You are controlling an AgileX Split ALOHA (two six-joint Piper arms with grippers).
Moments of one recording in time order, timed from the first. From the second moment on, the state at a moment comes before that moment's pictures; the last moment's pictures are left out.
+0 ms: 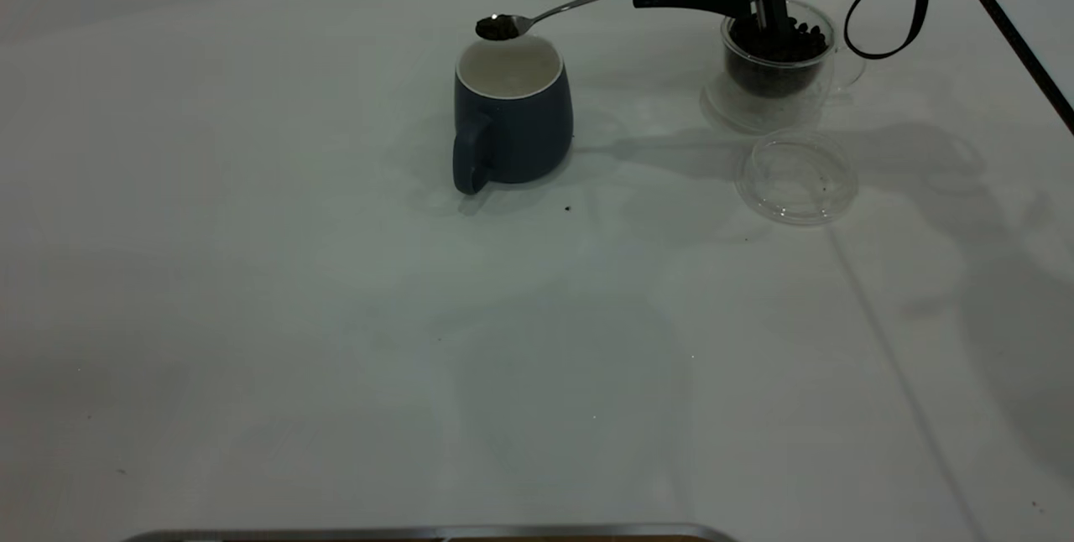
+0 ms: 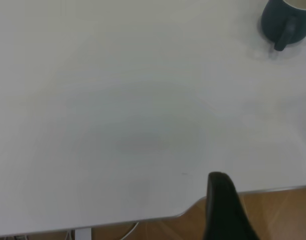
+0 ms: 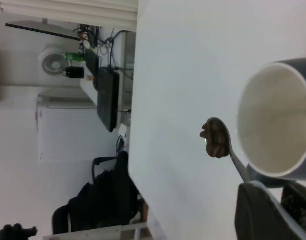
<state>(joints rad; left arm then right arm) 0.04 -0.02 -0.48 -0.15 1.14 0.11 0.09 2.51 -1.56 1.53 1.13 -0.99</state>
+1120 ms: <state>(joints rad) 0.04 -0.02 -0.48 -0.15 1.14 0.11 0.11 2.51 -1.56 1.55 1.03 -1.43</state>
